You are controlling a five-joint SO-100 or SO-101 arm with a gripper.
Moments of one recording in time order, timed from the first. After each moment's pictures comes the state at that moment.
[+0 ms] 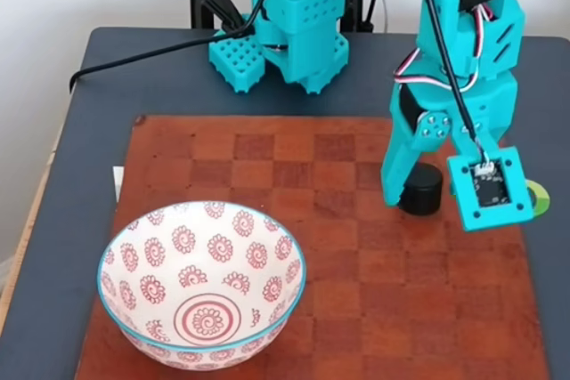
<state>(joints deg) -37.6 84.8 109.5 71.6 109.2</state>
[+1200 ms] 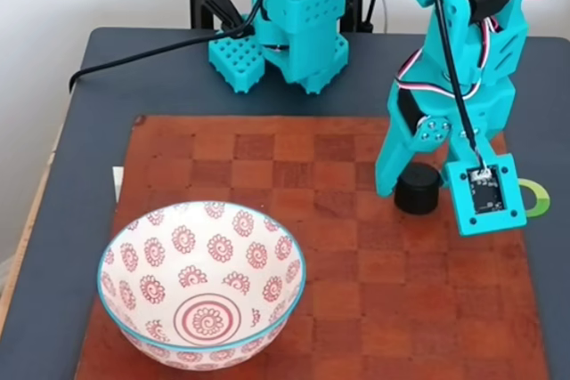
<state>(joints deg) -39.2 81.5 109.5 75.1 109.2</state>
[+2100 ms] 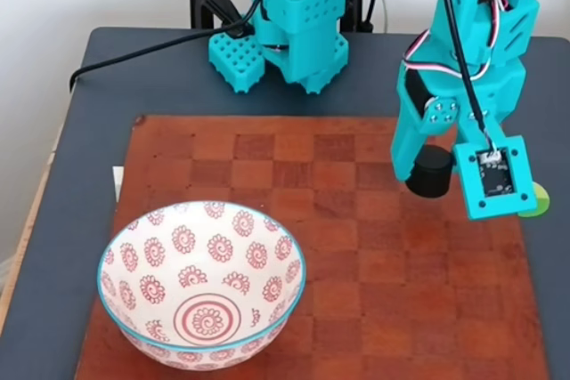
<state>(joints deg) -37.5 81.5 94.7 88.3 109.2</state>
